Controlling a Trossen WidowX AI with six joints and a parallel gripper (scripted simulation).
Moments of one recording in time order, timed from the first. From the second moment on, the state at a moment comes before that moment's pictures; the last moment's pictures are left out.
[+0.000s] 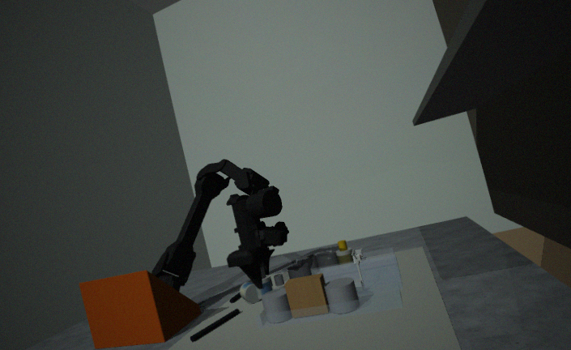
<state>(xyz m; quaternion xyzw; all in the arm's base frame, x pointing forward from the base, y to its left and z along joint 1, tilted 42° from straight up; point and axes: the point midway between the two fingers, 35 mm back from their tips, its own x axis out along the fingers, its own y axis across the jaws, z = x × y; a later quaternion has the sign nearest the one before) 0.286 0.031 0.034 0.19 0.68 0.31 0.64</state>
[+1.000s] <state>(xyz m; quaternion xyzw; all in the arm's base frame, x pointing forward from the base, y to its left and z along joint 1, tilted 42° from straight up) 0.294 0.033 0.033 0.19 0.68 0.31 0.64</state>
